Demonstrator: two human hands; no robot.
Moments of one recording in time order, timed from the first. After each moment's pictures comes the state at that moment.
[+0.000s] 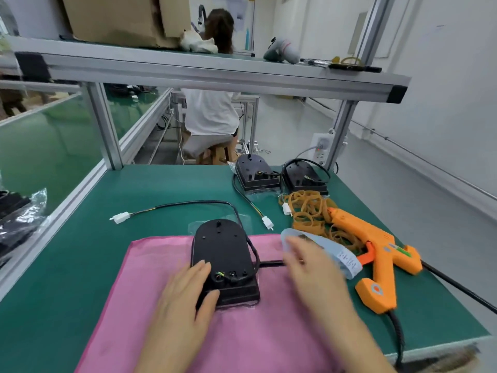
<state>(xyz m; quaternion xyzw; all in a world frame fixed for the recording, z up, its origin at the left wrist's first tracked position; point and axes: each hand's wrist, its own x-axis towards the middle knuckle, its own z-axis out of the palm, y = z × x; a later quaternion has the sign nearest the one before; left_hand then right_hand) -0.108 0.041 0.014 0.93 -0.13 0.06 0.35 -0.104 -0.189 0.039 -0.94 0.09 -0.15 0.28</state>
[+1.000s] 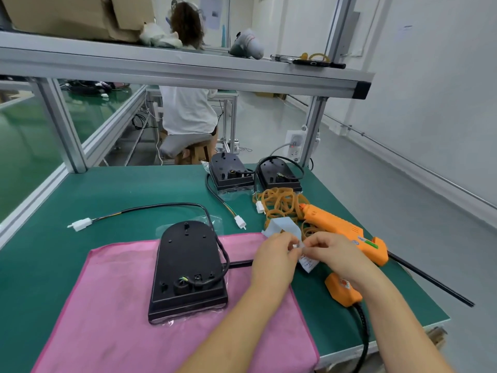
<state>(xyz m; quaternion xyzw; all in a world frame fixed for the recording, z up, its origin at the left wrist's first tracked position) -0.052 -0.167 0.014 0.87 -0.22 0.01 0.43 -0.099 -0.298 0.056 -0.89 0.15 -0.01 0.44</state>
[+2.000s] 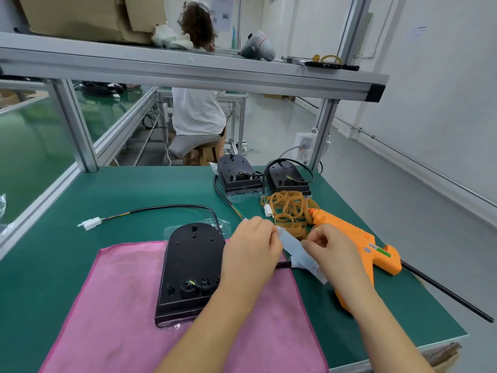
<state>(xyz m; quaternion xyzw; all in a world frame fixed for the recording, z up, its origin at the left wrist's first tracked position) -0.052 -0.109 0.053 0.88 -0.23 0.25 0.34 -0.087 -0.268 0.052 -0.91 0.16 -0.18 0.35</state>
